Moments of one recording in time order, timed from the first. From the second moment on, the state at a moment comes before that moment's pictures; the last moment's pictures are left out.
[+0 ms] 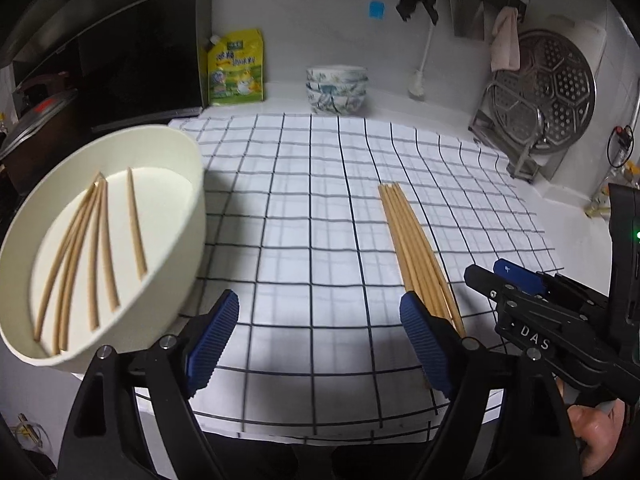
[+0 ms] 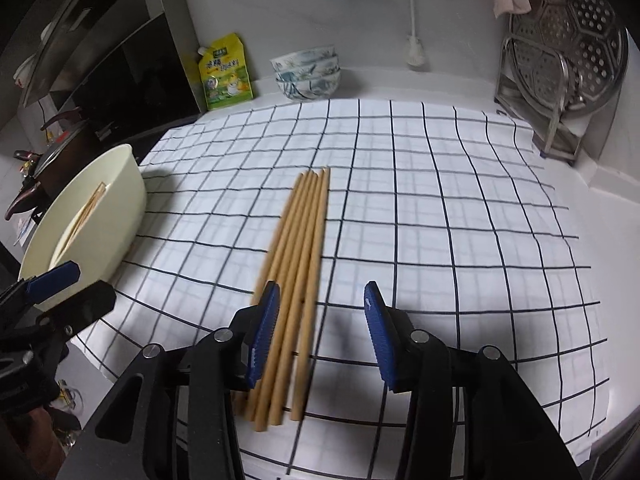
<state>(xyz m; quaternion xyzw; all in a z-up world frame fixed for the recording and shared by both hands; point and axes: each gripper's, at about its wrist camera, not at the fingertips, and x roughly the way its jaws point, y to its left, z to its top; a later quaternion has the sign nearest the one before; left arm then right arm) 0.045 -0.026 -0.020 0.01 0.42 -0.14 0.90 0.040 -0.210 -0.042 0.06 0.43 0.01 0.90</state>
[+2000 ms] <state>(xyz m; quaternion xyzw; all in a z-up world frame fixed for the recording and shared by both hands) 0.072 -0.080 -0.078 0.08 0.43 -0.10 0.90 0.058 -0.255 -0.074 0.04 0.45 -0.03 0.89</state>
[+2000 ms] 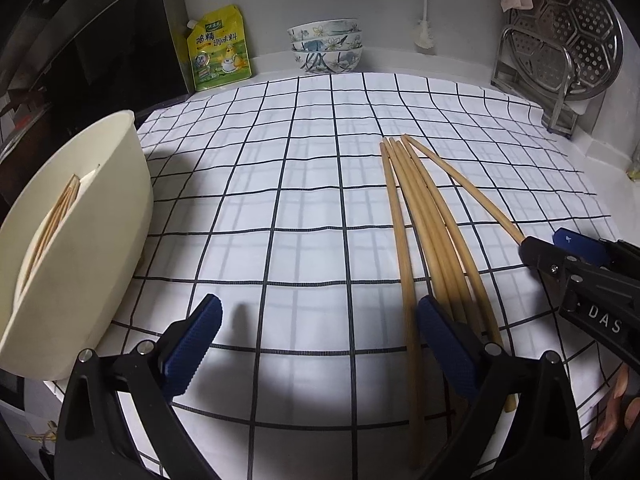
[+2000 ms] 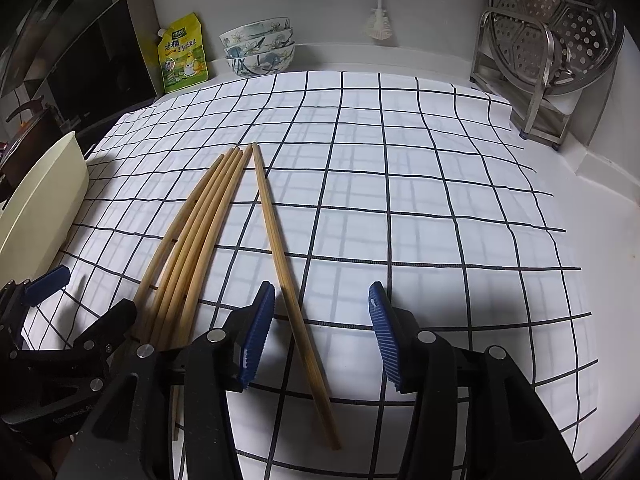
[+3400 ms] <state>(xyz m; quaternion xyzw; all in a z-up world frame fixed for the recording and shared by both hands) 0.100 -0.098 -0.076 0.05 0.46 -0.16 0.87 0.078 -0.236 -0.074 0.01 0.46 0.01 0.89</state>
